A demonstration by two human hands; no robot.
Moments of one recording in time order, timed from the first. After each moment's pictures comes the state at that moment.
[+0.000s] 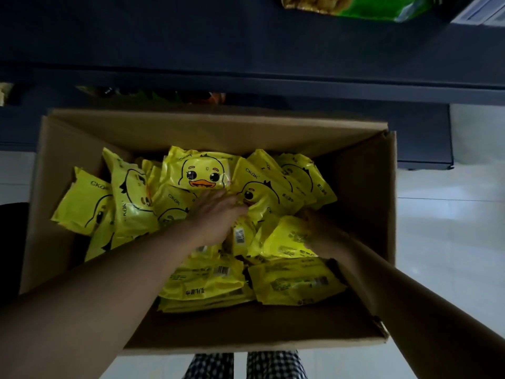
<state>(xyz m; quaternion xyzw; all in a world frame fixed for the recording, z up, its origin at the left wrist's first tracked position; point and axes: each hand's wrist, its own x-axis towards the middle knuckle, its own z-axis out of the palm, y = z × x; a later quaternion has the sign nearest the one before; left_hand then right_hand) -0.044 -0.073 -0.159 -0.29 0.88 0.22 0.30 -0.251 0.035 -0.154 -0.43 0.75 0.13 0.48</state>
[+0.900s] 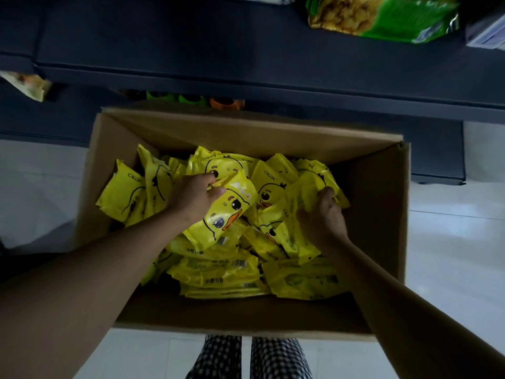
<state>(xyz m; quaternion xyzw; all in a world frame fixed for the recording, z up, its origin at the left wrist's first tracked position) 0.005 -0.104 -0.123 -0.60 0.73 0.32 0.07 -0.207 -0.002 -0.110 -0.32 0.85 -0.05 0.41</state>
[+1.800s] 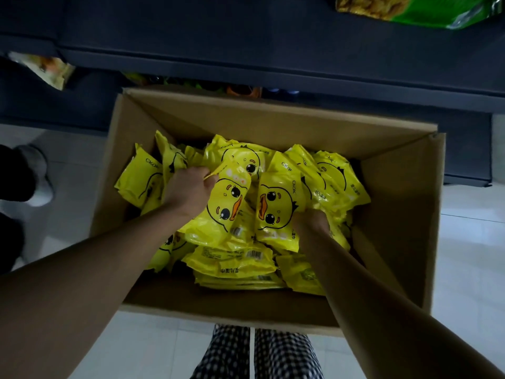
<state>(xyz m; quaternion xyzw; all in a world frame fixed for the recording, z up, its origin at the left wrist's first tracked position) 0.037 -0.099 -0.132 -0.63 0.72 0.29 0.05 -0.158 -0.003 -0.161 -0.14 0.87 -0.04 0.47</state>
